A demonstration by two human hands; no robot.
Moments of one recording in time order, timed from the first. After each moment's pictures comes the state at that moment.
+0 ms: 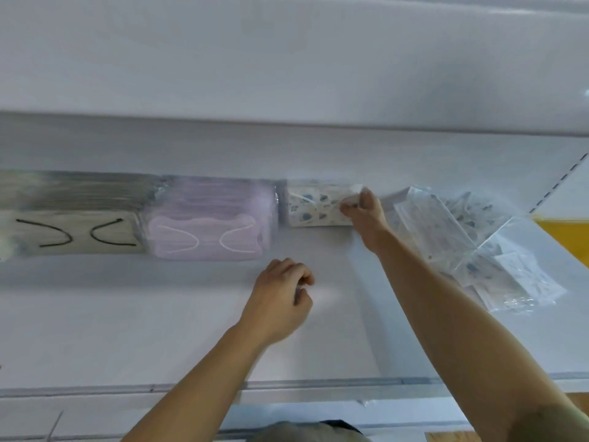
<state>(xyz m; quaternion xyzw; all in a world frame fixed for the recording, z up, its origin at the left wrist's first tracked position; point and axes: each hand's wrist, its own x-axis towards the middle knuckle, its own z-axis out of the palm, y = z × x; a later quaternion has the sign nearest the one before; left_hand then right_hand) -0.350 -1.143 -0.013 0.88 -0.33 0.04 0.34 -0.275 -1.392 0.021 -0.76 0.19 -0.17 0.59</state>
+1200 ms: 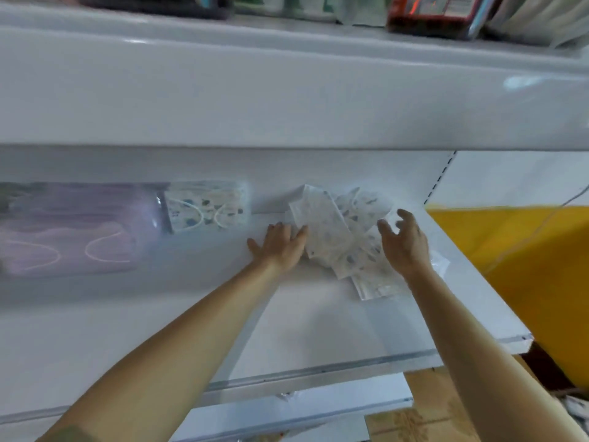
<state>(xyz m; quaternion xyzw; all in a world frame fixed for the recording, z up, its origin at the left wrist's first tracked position) -0.340 -1.379 0.028 0.91 -0.19 -0.18 0.31 -0.456 -1.587 0.047 -0.84 0.36 -0.20 0.35</state>
